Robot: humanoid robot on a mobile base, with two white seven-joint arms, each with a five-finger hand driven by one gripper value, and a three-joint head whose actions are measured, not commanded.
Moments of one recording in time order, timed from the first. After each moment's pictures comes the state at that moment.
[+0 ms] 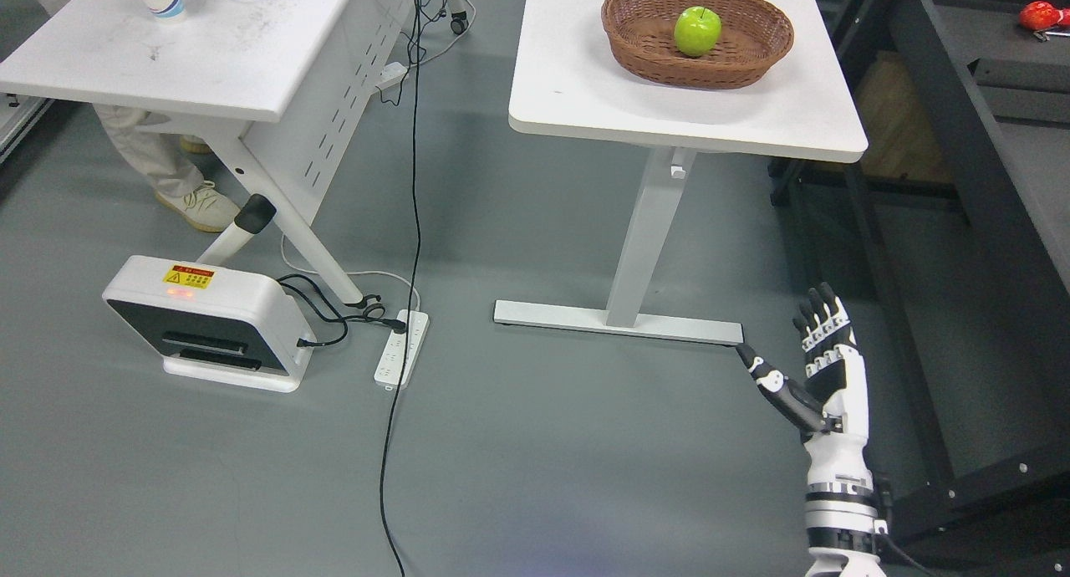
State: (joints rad) left arm 0.00 0.00 0.10 -0.04 -0.07 -0.01 -0.18; right arm 0.25 0.00 -0.08 -1.72 -0.10 -0.25 0.03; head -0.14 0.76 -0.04
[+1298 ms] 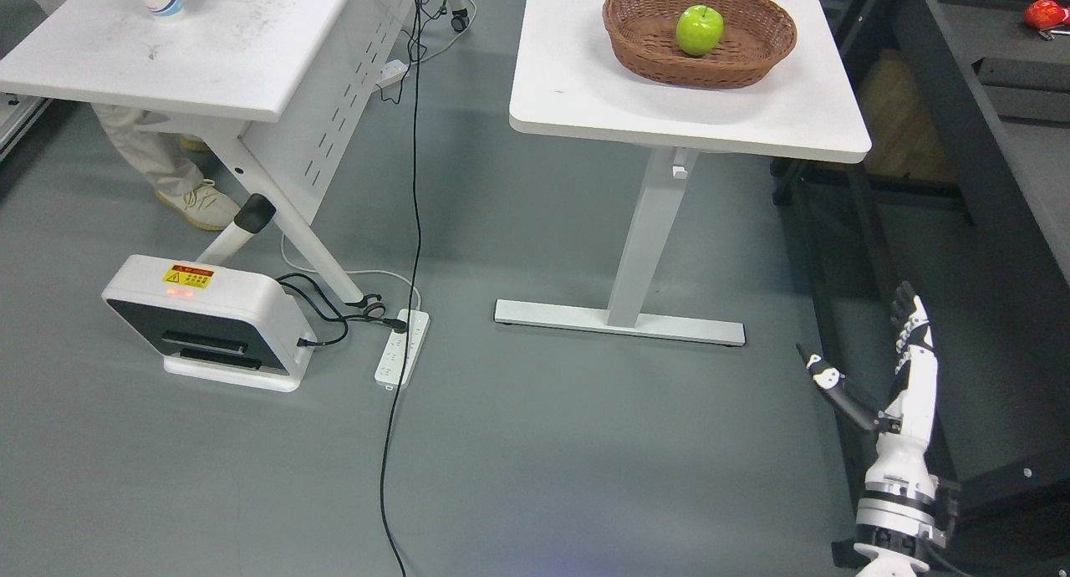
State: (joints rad) left arm 0.00 0.00 0.10 -0.04 -0.07 -0.01 -0.18; right arm 0.24 -0.07 -0.14 -1.72 0.26 -0.21 -0.23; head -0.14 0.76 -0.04
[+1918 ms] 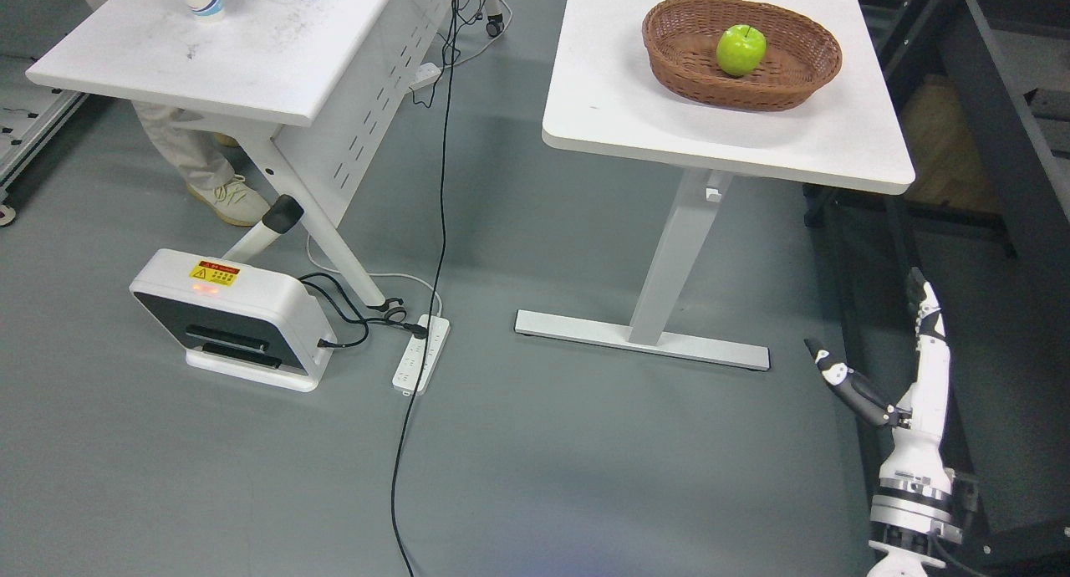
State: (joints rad) left arm 0.00 0.00 0.10 -0.04 -0.07 -0.01 -0.18; right arm 0.24 -0.09 -0.15 -1.72 0.35 -0.28 -0.25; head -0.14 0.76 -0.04
